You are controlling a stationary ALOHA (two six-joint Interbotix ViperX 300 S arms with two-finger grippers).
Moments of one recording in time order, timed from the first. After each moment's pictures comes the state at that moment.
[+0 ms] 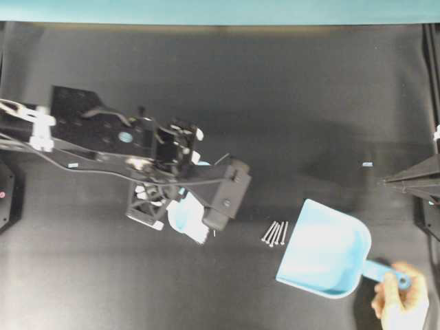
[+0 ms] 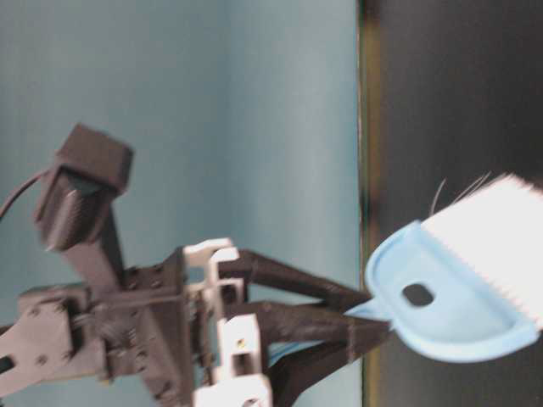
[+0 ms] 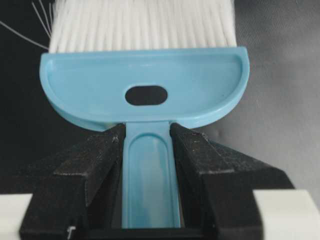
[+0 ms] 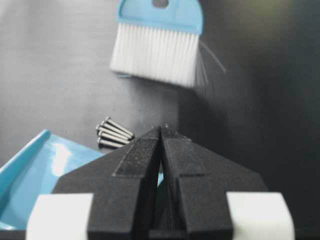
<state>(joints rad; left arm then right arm) -0.01 0.14 0.16 0.05 1.09 0.39 0.07 -1.46 1.45 0.00 0.22 0.02</state>
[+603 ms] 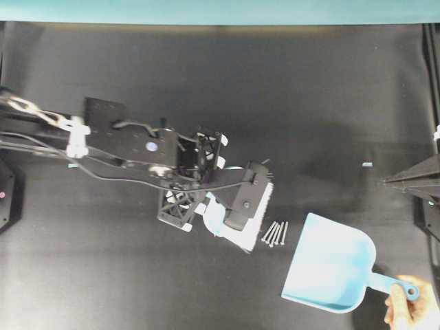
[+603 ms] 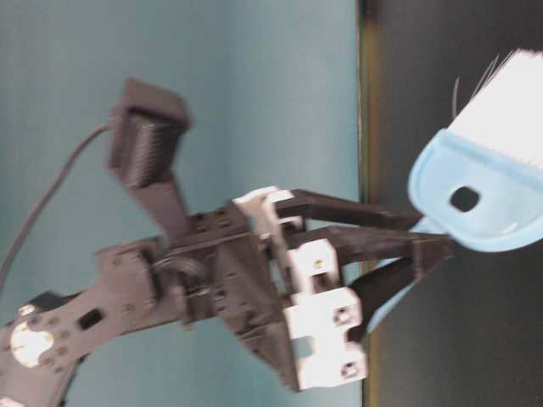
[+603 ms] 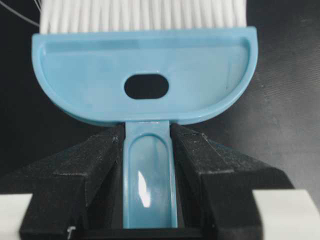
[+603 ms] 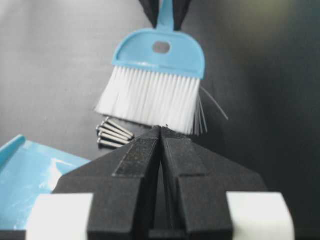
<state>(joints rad) 0.00 0.25 0.17 0.05 0.85 0.39 0.07 -1.46 1.45 0.00 0.22 0.02</state>
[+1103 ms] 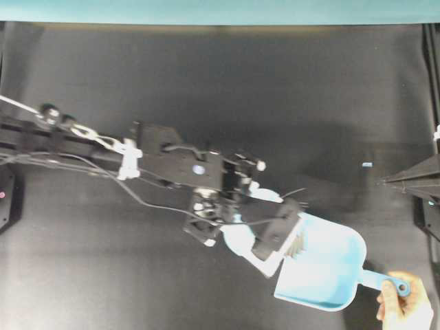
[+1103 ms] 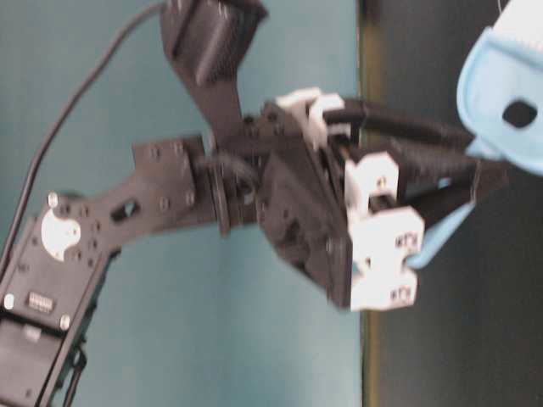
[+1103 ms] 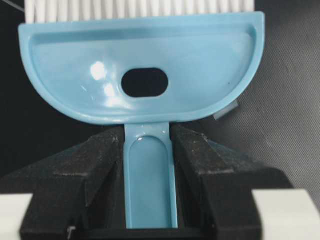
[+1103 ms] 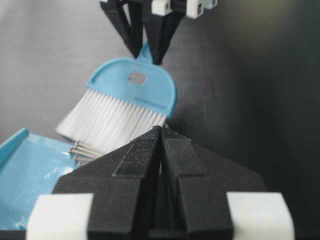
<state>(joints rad) -0.05 0.44 -0.10 0.05 0.94 0.56 0.07 -1.46 1.45 0.00 0.22 0.02</state>
